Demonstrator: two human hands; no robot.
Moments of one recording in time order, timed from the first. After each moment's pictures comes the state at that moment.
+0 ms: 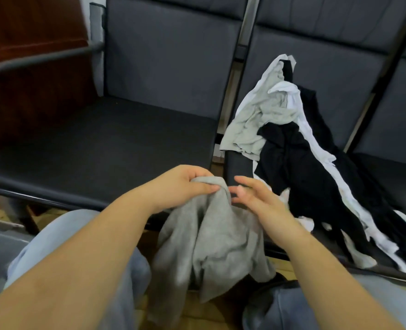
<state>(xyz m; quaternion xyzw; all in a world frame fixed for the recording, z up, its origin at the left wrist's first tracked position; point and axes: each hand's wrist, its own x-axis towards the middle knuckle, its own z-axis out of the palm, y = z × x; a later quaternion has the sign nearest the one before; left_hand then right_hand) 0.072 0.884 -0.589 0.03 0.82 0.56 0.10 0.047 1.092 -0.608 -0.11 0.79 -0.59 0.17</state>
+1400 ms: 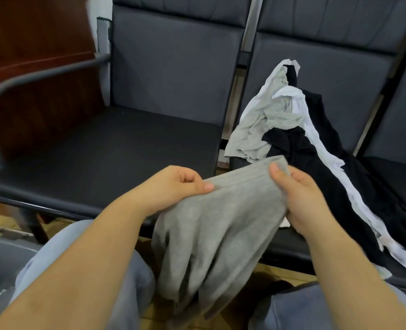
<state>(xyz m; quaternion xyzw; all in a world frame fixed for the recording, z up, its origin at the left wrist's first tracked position) 0.075 0.867 -0.581 0.01 0.82 0.57 0.08 0.031 1.099 -0.570 -0.11 0.71 -0.70 0.06</state>
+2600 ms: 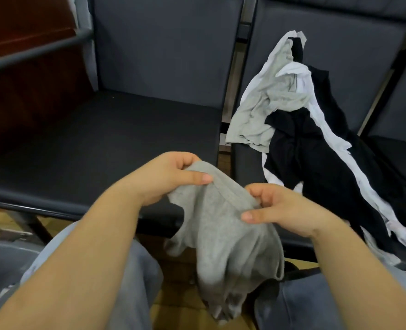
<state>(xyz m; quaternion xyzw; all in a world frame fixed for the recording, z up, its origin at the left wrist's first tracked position) 0.056 0.849 -0.575 0.01 0.74 0.65 0.14 0.018 1.094 -0.591 -0.21 0.72 -0.54 0.37</state>
